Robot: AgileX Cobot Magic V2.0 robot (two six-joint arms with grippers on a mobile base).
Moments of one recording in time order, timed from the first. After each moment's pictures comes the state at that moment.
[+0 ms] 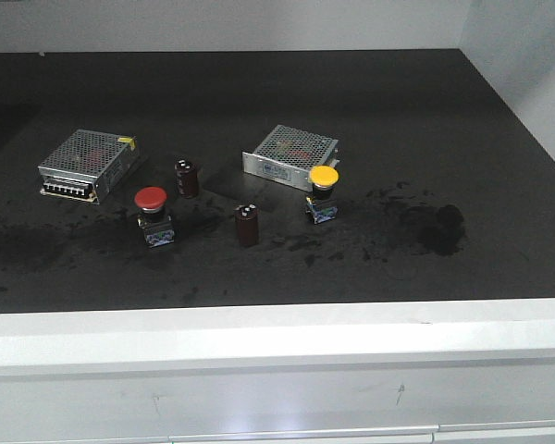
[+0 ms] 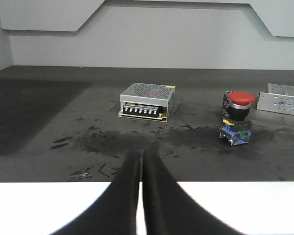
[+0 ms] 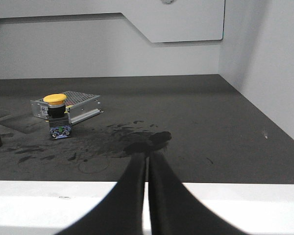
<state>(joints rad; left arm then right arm) 0.02 -0.01 0.02 0.05 0.10 -0.13 0.09 -0.01 0.03 -0.07 0.06 0.09</state>
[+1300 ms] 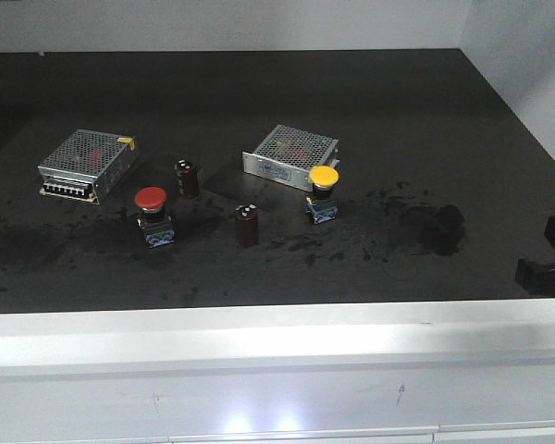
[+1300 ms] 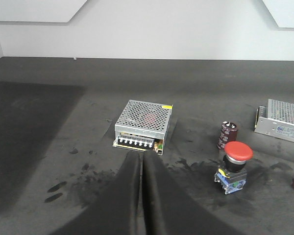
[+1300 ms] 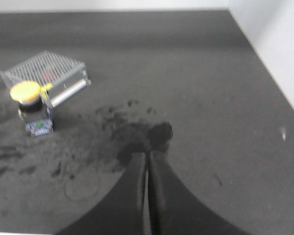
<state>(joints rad) 0.00 0.57 -0.53 0.05 0.25 -0.14 0.09 0.83 -0.52 -0.07 0.15 0.09</state>
